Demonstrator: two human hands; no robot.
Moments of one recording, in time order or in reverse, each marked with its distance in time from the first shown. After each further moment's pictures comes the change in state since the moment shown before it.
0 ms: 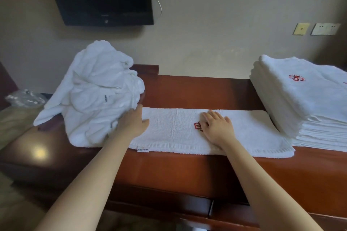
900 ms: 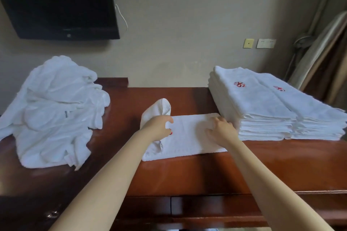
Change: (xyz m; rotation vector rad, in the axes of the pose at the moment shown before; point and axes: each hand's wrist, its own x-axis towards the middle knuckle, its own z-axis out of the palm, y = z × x) left_hand -0.027 0.171 0.007 -0.270 -0.284 0.362; right_hand -0.052 0.107 -0.061 0.078 -0.016 0.349
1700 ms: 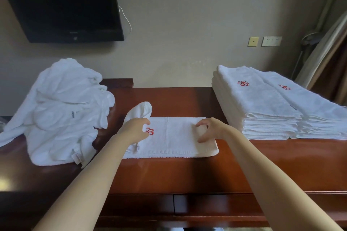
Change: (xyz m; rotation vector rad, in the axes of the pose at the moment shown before) left_hand -0.018 -0.067 -0.023 0.181 0.129 -0.092; right_hand 0.011 -0.023 -0.020 0.194 -0.403 -0.149
